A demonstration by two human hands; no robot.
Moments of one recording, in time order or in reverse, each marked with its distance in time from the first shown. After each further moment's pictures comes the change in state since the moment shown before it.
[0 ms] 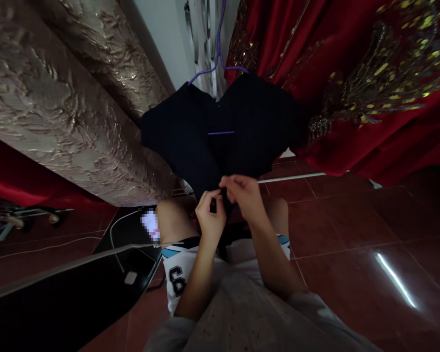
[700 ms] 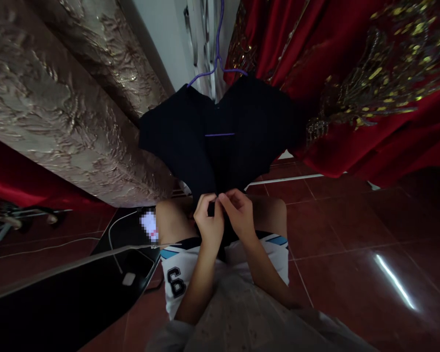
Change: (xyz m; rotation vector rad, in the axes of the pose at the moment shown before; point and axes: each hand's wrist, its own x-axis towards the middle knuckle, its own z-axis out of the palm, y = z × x) left_hand -0.007 0.013 -0.002 -0.070 0.073 -0.060; right_hand -0.035 0.050 0.006 0.003 0.137 -0.043
